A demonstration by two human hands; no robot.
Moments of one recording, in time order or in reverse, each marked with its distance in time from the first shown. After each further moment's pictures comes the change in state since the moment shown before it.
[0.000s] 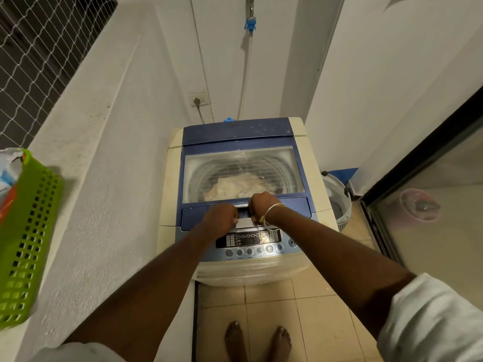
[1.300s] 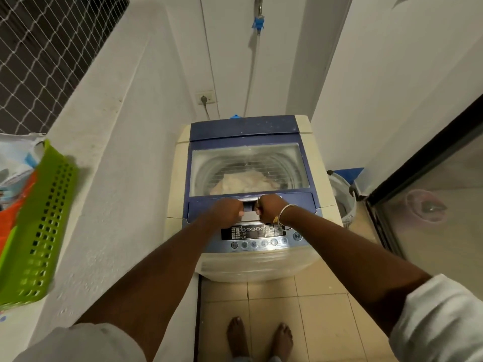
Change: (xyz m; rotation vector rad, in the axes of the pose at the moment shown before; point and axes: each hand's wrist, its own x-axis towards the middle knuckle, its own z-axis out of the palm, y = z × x) left_hand 0.001 -0.002 -0.004 0.065 -0.118 0.024; right_hand -0.019 0.008 0.007 0.027 -0.017 -0.127
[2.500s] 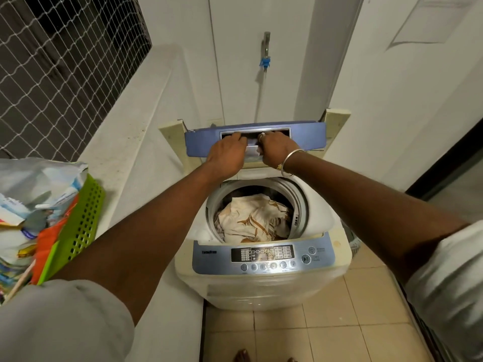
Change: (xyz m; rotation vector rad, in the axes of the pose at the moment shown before) left_hand 0.011 0.014 -0.197 0.293 0.612 0.026; right_hand 0.025 -0.027 -0.197 -0.117 0.557 -0.074
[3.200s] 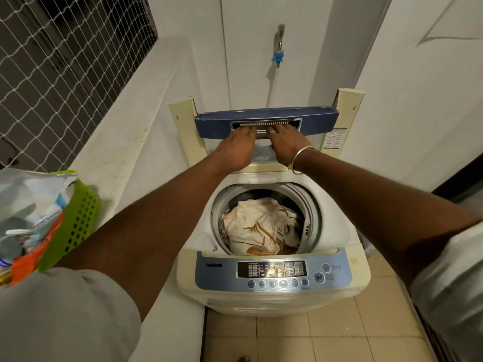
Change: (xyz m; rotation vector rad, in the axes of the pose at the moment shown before) left_hand 0.047 -0.029 0.025 -0.072 -0.075 -0.021; right_hand 0.059 0.026 0.036 -0.248 0.054 -0.040
